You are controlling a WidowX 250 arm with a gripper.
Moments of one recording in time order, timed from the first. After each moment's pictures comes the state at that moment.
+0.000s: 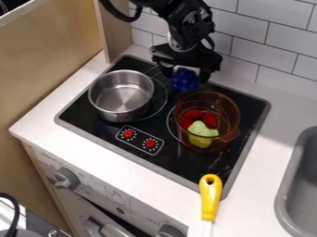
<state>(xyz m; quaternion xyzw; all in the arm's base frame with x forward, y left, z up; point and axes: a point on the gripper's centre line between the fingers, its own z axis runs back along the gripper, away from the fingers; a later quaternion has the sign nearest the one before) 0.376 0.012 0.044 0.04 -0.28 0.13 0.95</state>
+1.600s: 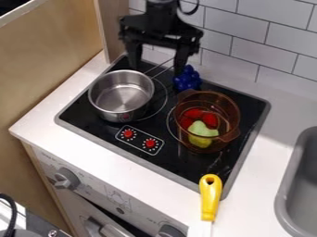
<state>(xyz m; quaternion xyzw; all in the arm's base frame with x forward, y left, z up) 0.302 0.027 0.102 0.06 -0.10 0.15 0.98</state>
